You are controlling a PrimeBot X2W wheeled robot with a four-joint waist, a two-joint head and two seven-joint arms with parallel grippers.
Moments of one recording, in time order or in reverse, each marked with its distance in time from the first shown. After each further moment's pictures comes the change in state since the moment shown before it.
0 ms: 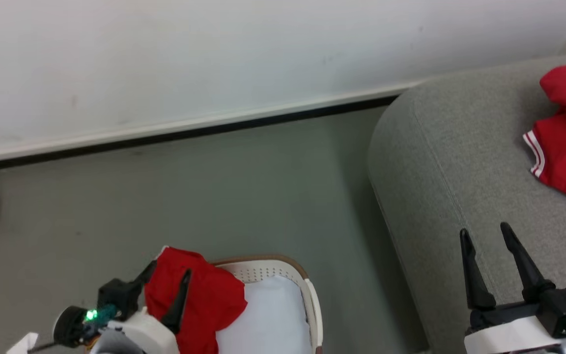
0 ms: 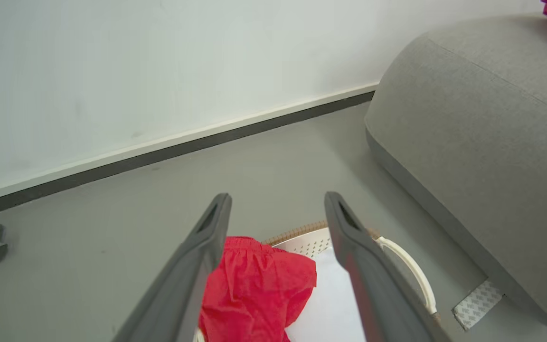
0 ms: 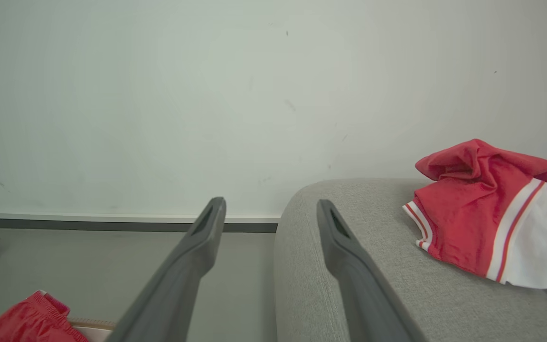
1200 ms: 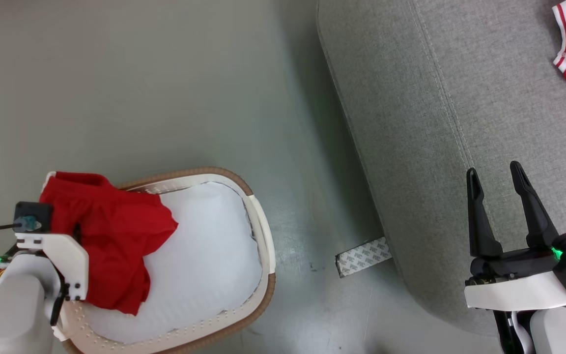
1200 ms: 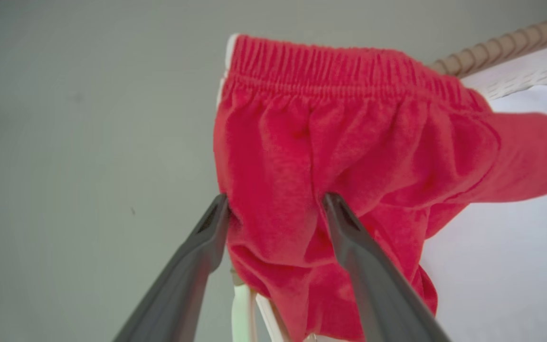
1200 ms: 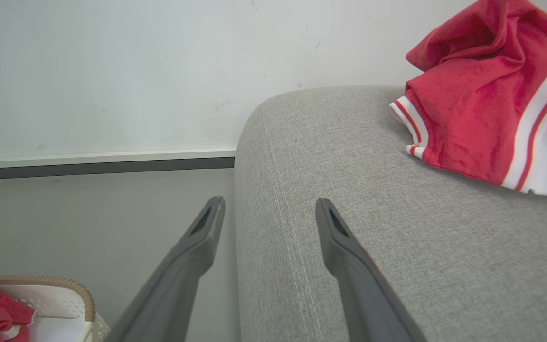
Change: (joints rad) left arm -0.495 0.181 -0.004 0.612 0.070 0.127 0.178; right arm -0.153 0.000 0.021 -0.084 0.088 0.000 0.000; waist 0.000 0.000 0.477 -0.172
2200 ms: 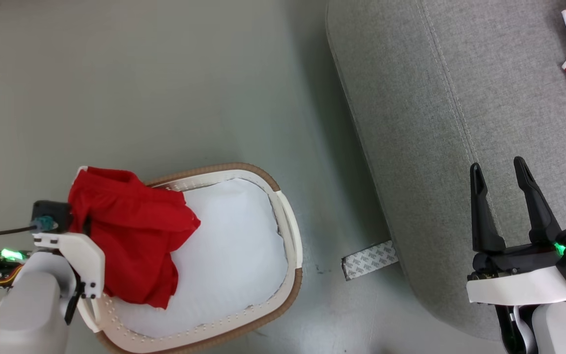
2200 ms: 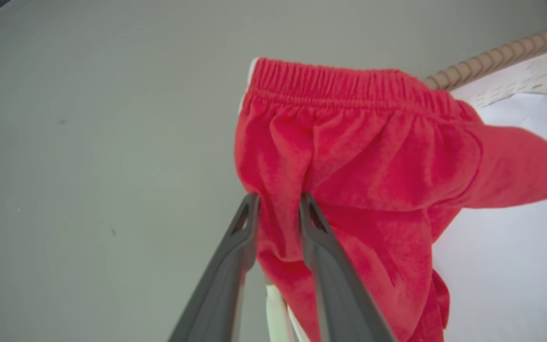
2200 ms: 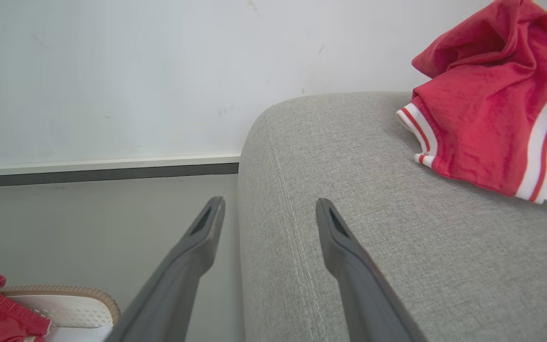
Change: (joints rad) left arm -0.055 -0.030 -0.066 0.097 -0.024 -0.043 -0.116; right arm -0.018 0.000 -0.009 0.012 0.006 0.000 0.000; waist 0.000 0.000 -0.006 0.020
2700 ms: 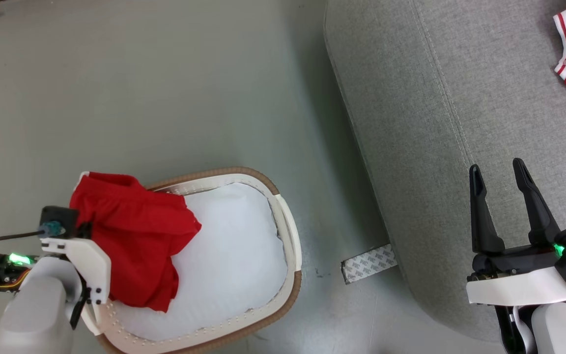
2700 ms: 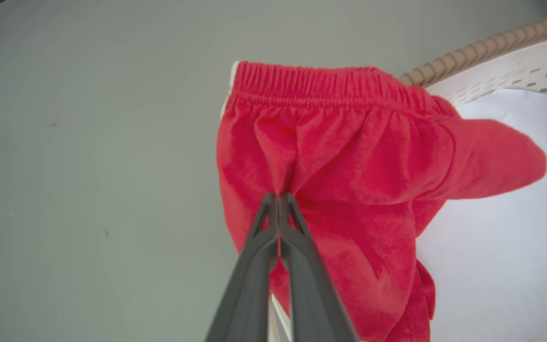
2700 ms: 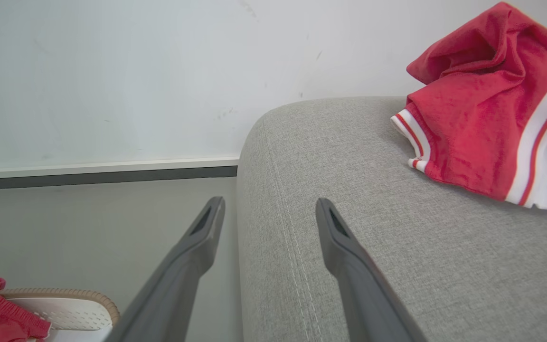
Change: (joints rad) left arm -0.002 -0.014 -0.030 0.037 -0.010 -0.013 -0.016; right arm 0.001 0.000 0.001 0.008 -0.004 0.000 0.000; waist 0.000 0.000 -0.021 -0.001
